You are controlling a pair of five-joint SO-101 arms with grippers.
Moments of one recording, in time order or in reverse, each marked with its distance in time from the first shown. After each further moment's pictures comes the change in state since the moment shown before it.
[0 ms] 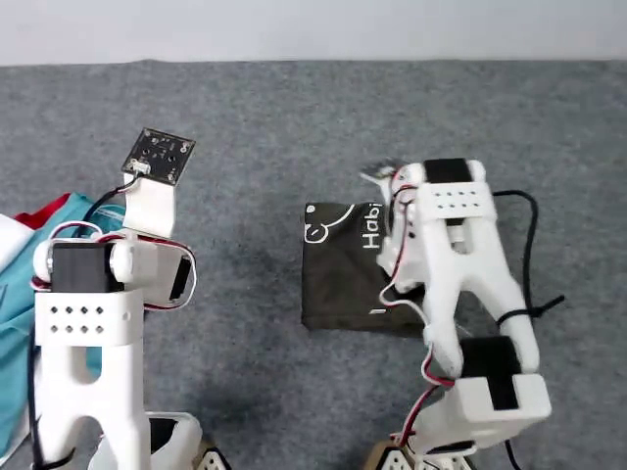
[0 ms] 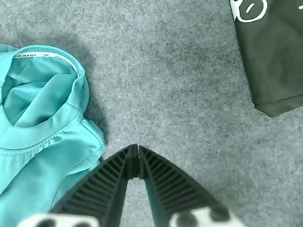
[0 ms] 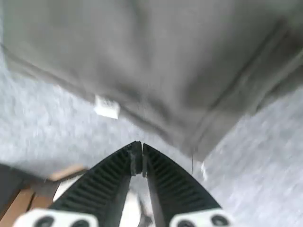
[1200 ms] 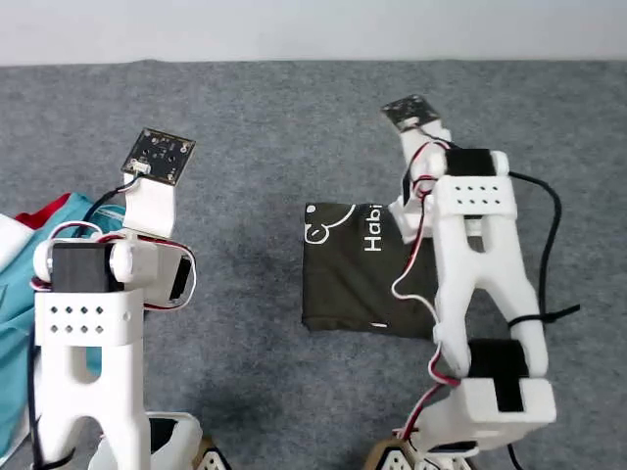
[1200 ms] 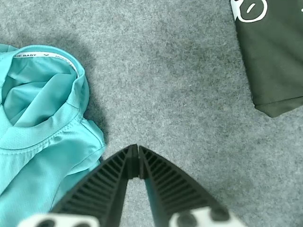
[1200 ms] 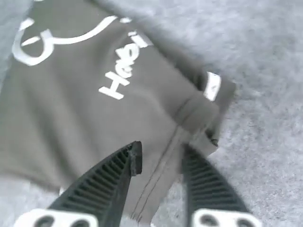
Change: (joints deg) left arm 0.0 0.0 0.0 0.0 0.0; right arm 5.8 0.1 -5.2 -18.5 -3.7
